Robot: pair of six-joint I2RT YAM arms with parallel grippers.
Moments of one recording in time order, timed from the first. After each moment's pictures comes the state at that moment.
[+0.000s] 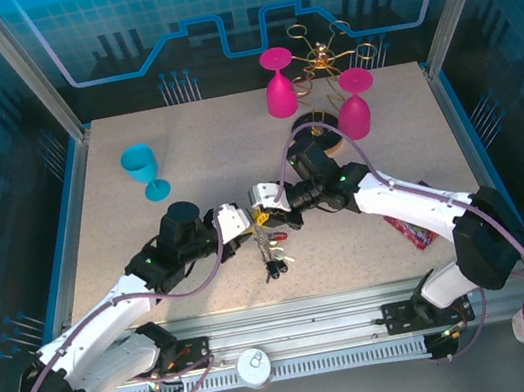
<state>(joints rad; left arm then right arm) -0.60 0.97 0.60 -0.13 0.35 0.47 0.70 1.48 1.07 -0.33 -0.69 -0.71</state>
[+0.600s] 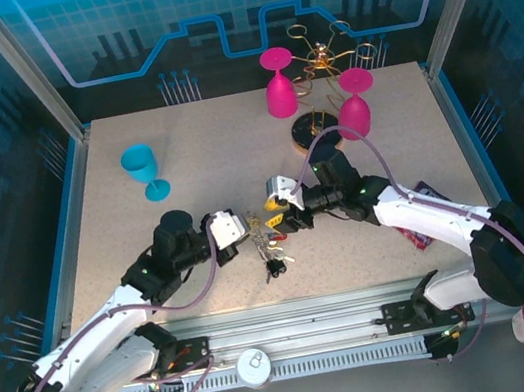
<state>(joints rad) -0.59 0.89 0.52 -0.03 0.37 0.47 0.64 1.34 0.84 -0.09 -0.69 -0.43</state>
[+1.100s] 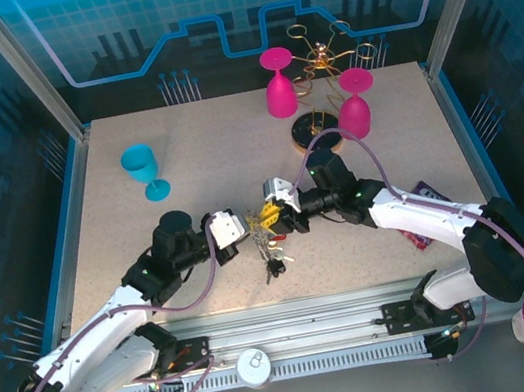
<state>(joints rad) -0.59 0.88 0.51 0.00 0.38 0.47 0.66 1.37 0.83 0.00 -0.76 -0.35</state>
